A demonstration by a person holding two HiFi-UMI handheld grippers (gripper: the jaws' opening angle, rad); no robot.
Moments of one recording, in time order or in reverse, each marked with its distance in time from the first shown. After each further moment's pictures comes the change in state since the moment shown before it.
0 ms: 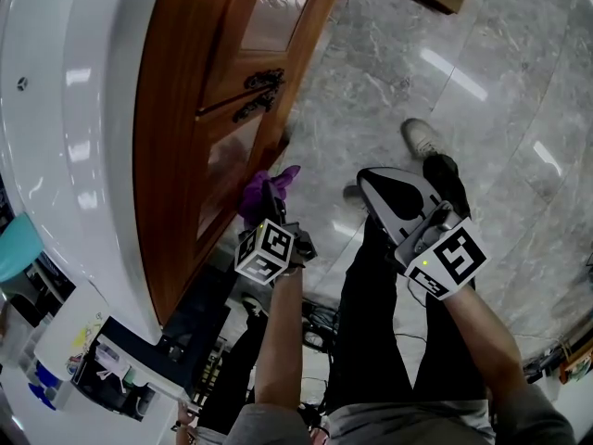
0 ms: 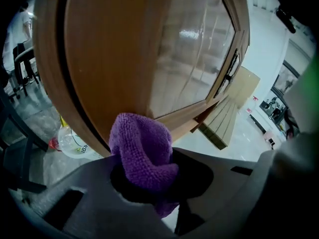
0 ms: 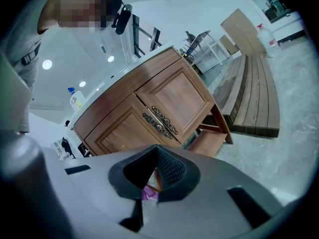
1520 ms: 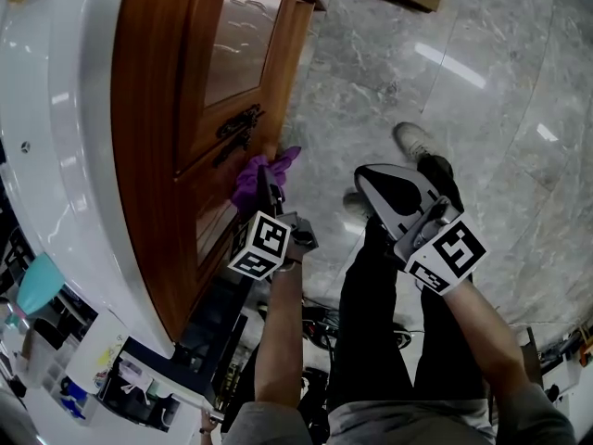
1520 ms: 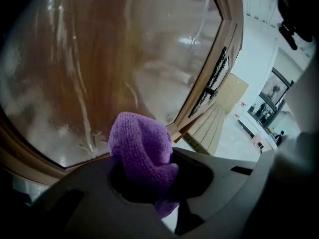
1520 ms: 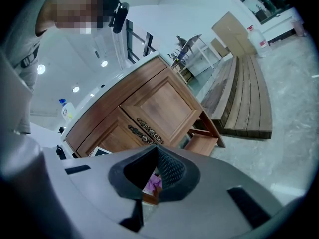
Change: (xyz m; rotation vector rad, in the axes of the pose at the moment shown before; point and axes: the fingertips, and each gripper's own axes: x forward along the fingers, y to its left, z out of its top) left arm 0.029 -0.092 0.058 0.024 -0.048 -0.133; right arm -0.015 -0.044 0.032 0.054 -0.048 -0.052
